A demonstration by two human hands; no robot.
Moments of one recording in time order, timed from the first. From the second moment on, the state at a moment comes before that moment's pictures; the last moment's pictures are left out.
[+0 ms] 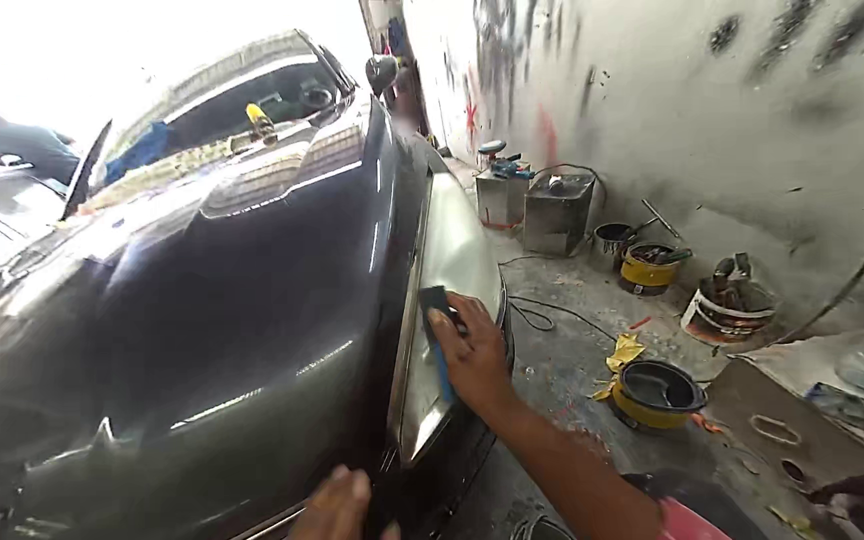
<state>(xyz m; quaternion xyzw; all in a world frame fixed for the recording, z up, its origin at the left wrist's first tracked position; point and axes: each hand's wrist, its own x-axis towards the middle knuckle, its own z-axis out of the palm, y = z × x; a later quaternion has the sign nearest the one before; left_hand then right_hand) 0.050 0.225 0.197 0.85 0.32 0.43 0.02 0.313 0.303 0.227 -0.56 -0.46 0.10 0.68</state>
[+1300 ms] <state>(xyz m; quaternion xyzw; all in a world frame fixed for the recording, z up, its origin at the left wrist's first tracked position) 0.079 0.330 0.248 0.86 0.36 0.28 -0.23 0.277 0.338 0.224 -0.63 -0.45 0.06 0.63</state>
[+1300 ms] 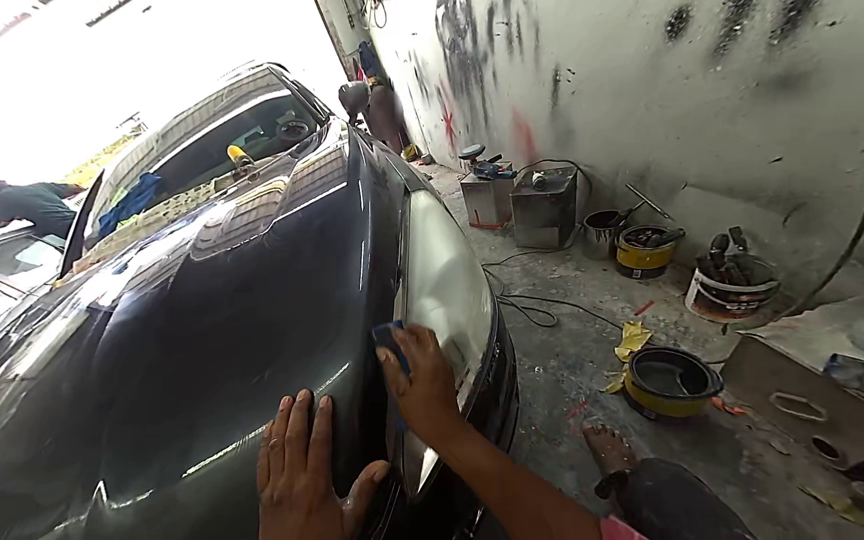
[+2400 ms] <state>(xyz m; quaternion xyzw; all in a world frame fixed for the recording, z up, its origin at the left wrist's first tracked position) 0.080 0.330 0.248 0.86 0.35 0.28 -0.24 0.275 0.336 0.227 -0.64 -0.45 0.07 0.62</state>
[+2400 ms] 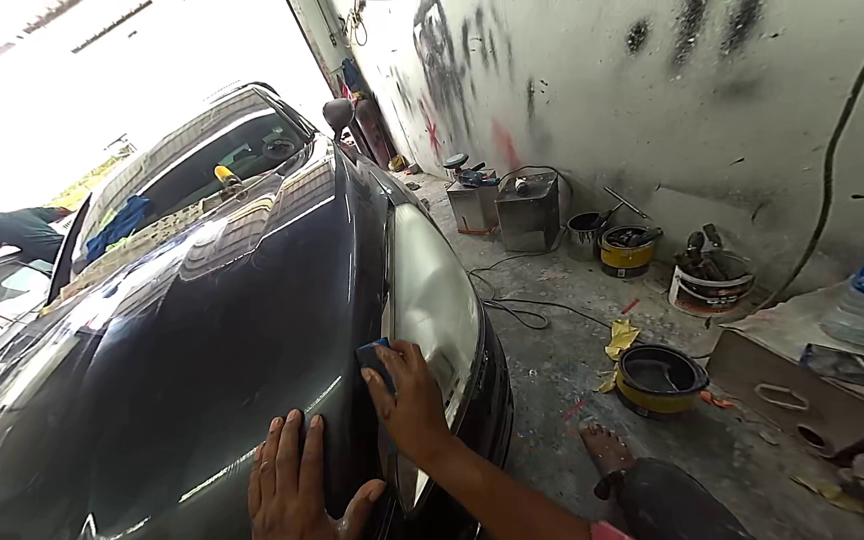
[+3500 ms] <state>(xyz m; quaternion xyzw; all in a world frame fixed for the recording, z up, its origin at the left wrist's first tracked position) 0.079 0.329 0.247 0.86 0.36 0.27 -0.24 0.267 0.322 0.234 -0.65 -0.45 0.12 0.61</state>
